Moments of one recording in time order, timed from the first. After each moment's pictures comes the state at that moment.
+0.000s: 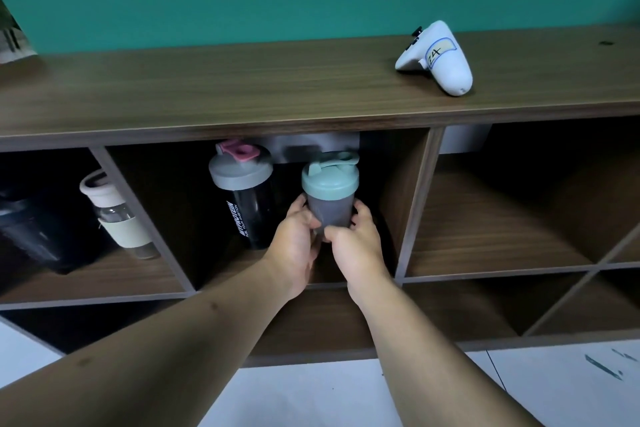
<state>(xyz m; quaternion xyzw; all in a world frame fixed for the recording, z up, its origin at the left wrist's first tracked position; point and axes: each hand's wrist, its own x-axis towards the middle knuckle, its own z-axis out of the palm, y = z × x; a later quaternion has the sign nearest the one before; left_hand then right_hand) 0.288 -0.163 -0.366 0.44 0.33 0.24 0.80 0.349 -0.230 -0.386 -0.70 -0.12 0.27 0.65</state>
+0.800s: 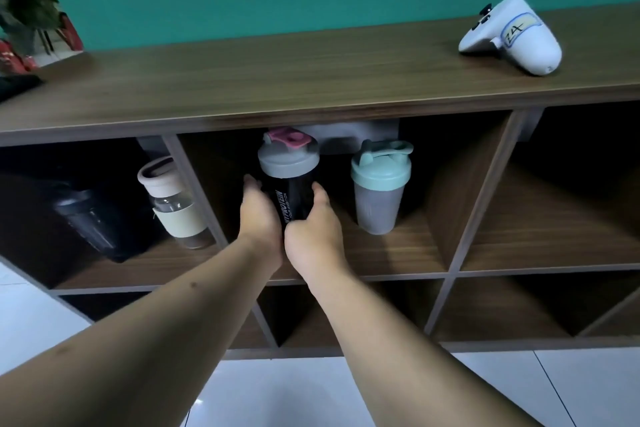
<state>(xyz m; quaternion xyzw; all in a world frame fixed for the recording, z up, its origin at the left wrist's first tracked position) 0.225 -0.080 -0.346 0.41 0.42 0.34 0.74 0.258 -0.149 -0.360 -0.74 -0.21 0.27 0.58</state>
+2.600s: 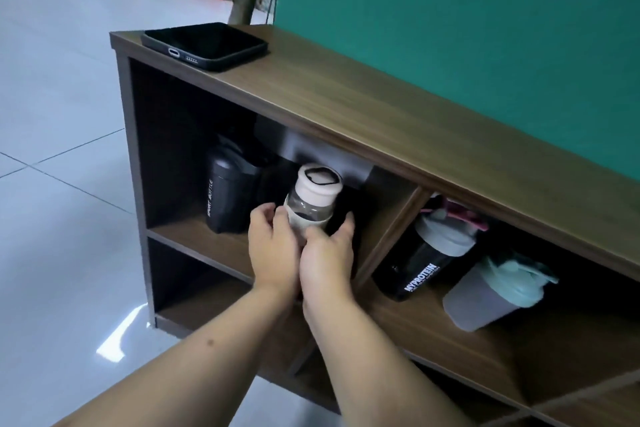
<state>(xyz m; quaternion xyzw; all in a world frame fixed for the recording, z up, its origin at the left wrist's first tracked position) 0.101 0.034 -0.397 0.42 0.49 0.51 0.56 0.126 -0.018 -0.353 -0.74 -0.19 0.28 0.58</state>
